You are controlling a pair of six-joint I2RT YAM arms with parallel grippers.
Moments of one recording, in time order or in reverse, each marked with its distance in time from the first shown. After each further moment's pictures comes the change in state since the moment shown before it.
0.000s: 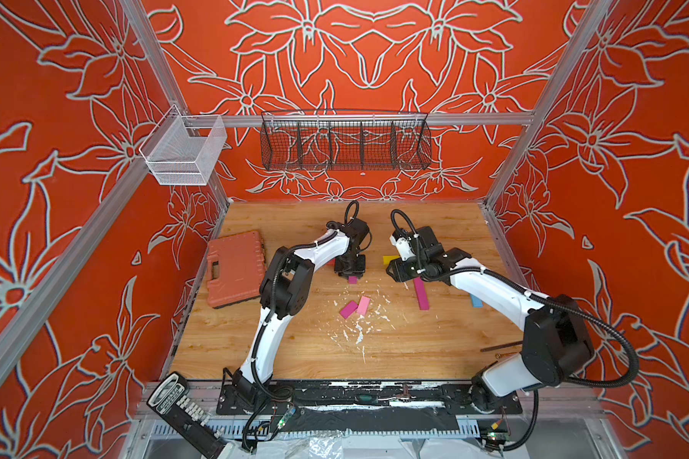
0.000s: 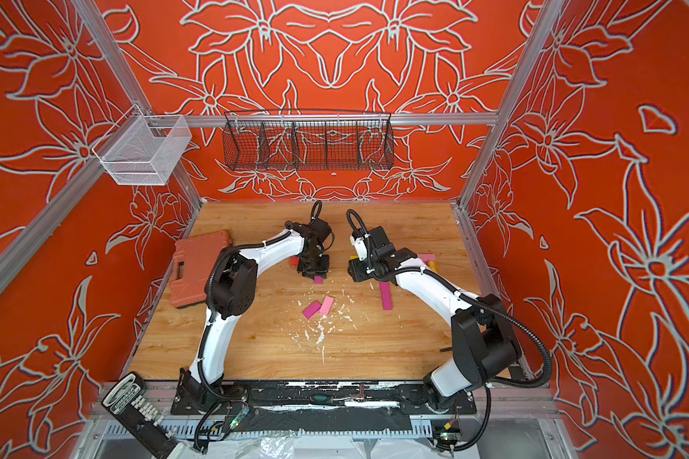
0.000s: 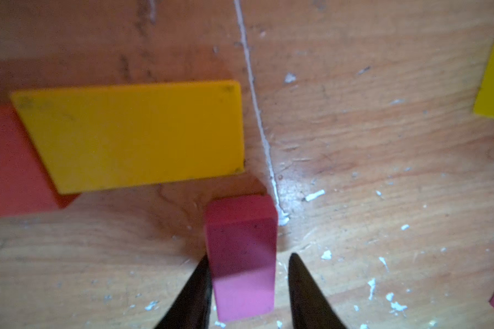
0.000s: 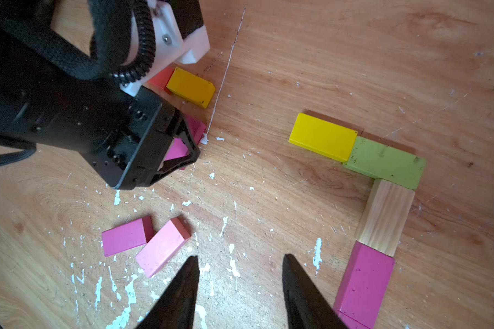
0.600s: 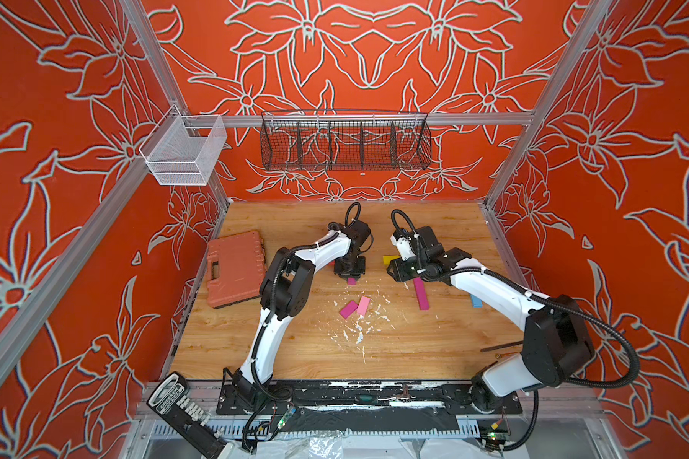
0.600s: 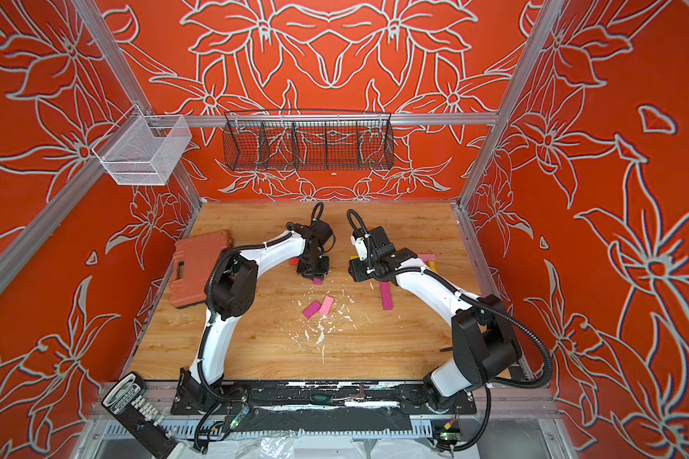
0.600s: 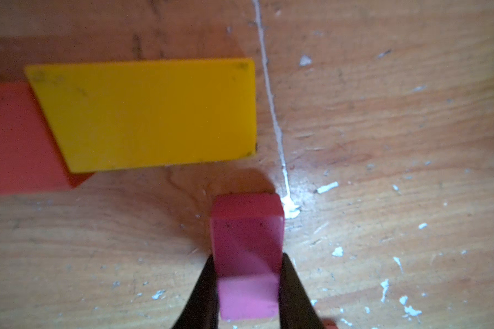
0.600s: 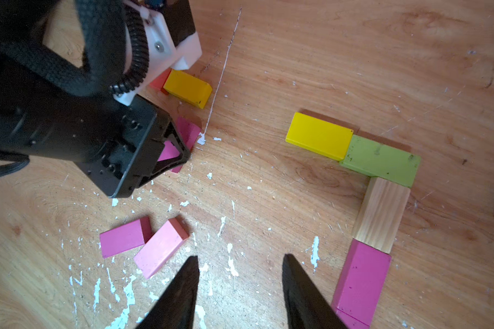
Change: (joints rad) left arm -0.009 -0.009 -0.013 -0.016 -0.028 -0.011; right arm 0.000 -0.004 0.000 -0.005 0.010 0.006
